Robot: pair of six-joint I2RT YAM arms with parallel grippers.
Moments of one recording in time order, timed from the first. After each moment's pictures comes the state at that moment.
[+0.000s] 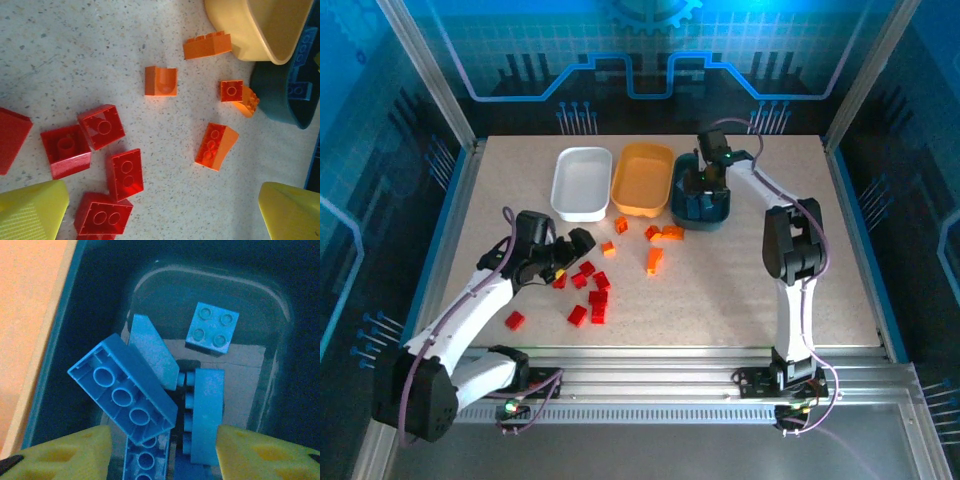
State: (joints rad) left arm -0.24 1.08 0.73 -0.53 0.24 -0.92; right arm 0.29 2.12 1.76 -0.69 0.01 0.21
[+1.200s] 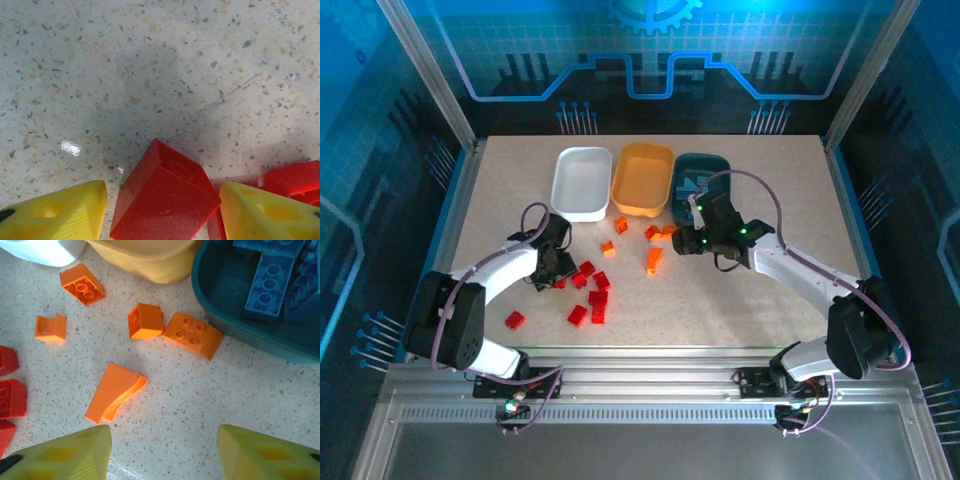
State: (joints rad) left arm -0.23 1.46 0.77 -0.66 -0.10 -0.79; right arm 0.55 1.42 0.99 -0.47 -0.03 0.28
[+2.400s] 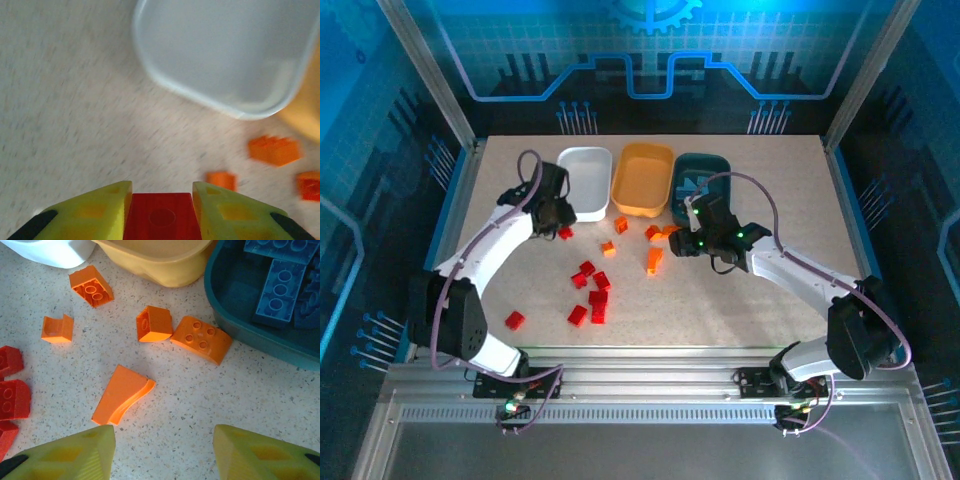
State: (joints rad) left arm -0.21 1.55 1.27 -0.76 -0.13 -0.68; right arm 0.58 1.42 0.98 -0.42 -0.01 0.29
